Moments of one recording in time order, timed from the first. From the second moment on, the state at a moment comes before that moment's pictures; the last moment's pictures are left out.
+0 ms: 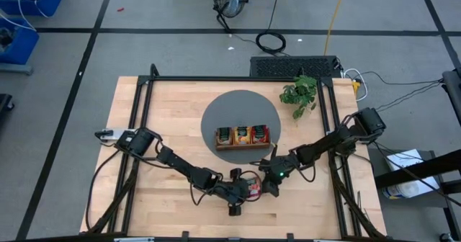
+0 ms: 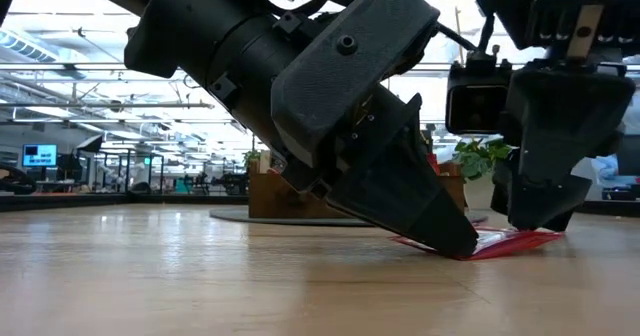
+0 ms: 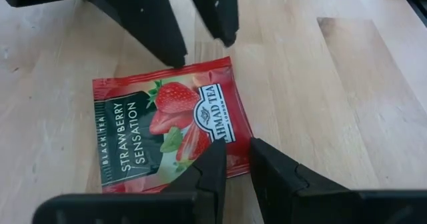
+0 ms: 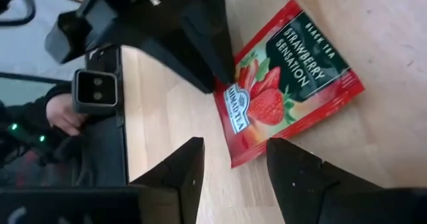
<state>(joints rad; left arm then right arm) -0.43 2.25 1.30 0.14 -0.19 -0.35 0.35 1.71 0.52 0.46 -0.29 0.95</state>
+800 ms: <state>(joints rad) -0.43 2.25 1.30 0.14 -0.18 -0.34 0.35 1.72 0.52 0.29 -0.18 0.99</state>
